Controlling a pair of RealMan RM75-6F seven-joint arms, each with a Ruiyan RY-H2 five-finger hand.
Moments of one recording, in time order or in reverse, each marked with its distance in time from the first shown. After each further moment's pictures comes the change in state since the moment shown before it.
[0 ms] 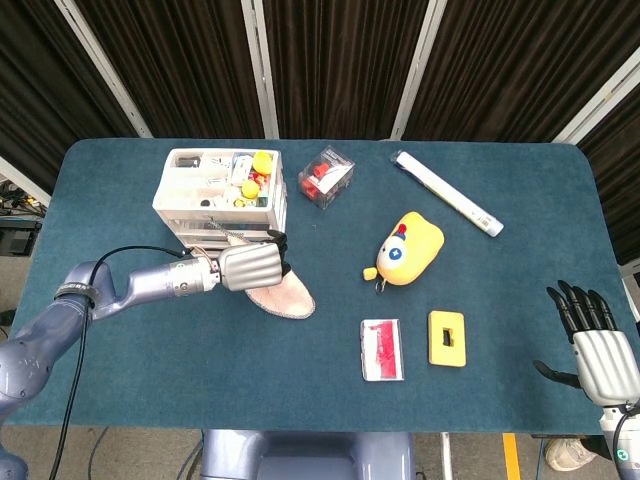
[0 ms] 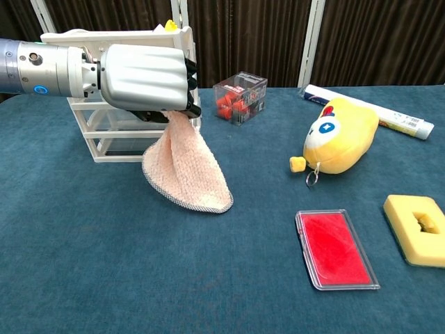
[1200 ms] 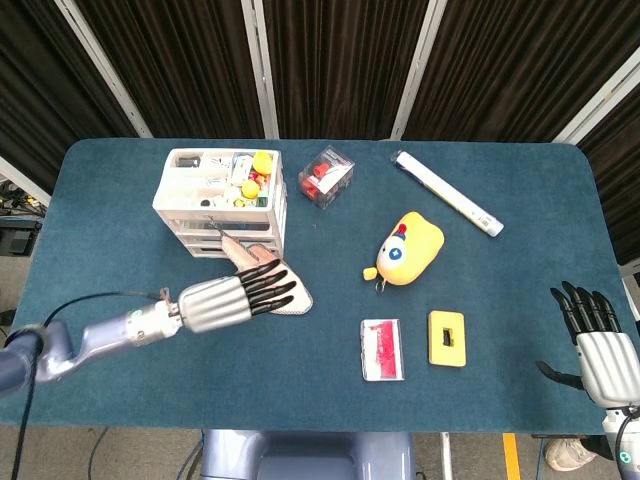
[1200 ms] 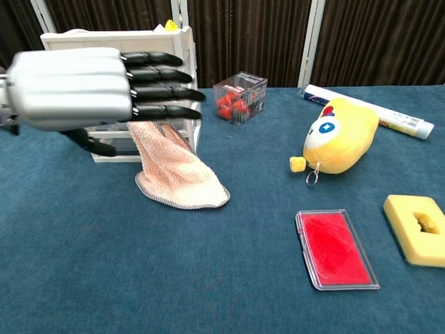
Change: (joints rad) left arm 0.227 0.230 0.009 -0.535 -0.082 0.120 0.269; right arm -0.007 0.003 0.000 -0.004 0.001 0.008 -0.011
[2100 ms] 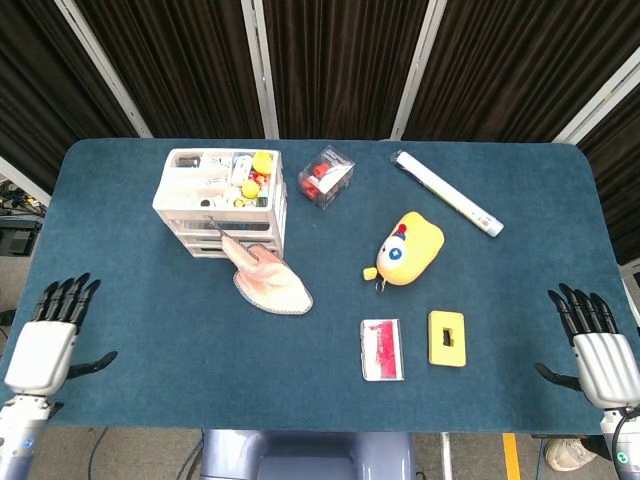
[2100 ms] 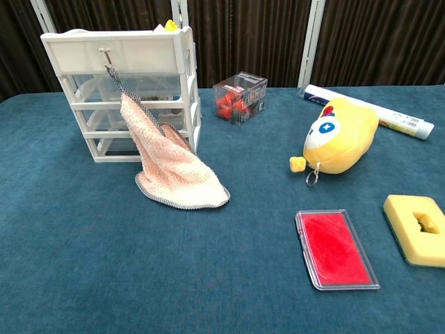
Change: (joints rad) left arm 0.677 0.158 -0.004 -0.548 -0.556 0.301 -0.125; right arm 0.000 0.003 -0.005 -0.015 0.007 -0.016 -0.029
